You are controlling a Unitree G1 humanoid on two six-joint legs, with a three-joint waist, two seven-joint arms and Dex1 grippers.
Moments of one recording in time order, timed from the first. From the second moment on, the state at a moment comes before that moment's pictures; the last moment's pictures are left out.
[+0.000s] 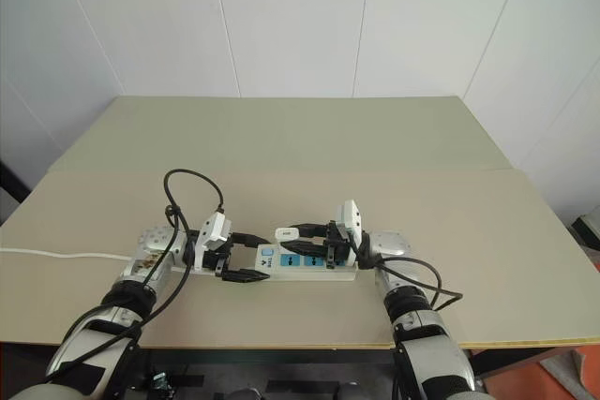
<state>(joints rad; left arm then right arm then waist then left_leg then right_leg) -0.67 0.43 -0.13 0.81 -0.19 -0.28 -1.53 -0.70 -0.18 0.03 0.84 0.32 -0.37 1.44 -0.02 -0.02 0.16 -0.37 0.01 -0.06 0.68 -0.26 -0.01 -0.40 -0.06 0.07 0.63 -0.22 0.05</state>
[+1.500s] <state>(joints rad) -0.65 0.44 -0.14 0.80 -0.19 -0.28 -1.49 -0.81 -0.23 0.11 0.99 0.23 -0.41 1.46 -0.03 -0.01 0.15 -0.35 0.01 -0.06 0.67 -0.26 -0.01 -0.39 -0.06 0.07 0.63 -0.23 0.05</state>
